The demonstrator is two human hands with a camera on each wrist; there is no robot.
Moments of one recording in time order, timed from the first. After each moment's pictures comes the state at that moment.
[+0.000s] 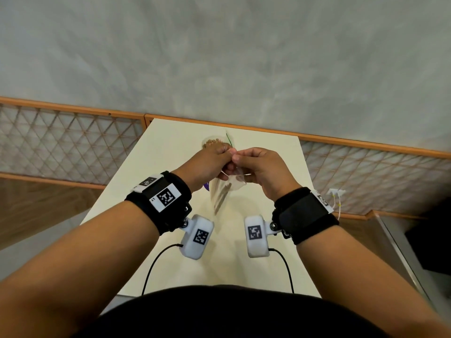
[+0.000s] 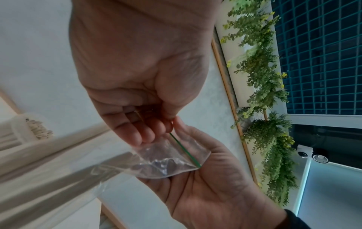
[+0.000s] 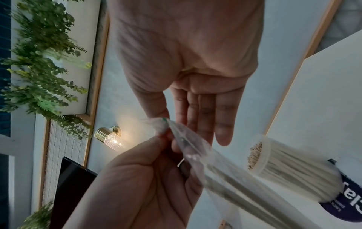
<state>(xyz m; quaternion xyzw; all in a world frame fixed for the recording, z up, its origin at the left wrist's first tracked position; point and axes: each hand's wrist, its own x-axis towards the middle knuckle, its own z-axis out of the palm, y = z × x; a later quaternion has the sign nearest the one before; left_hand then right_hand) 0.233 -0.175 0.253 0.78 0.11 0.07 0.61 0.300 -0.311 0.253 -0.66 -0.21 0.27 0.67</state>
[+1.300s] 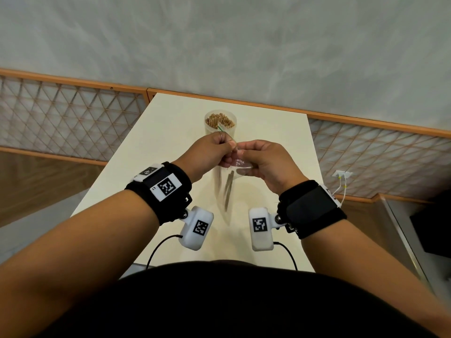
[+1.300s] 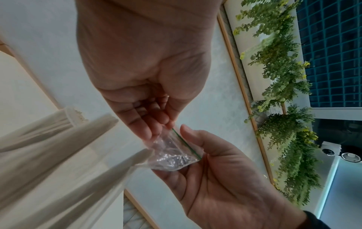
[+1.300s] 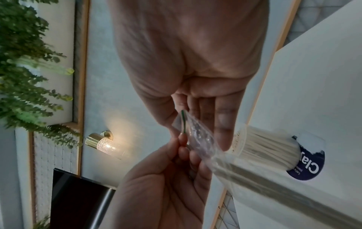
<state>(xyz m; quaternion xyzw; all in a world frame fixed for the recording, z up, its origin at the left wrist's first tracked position) 0.215 -0.191 0.221 0.74 0.16 0.08 0.65 0.286 -0.331 0.220 -0.68 -0.18 0.30 0.64</state>
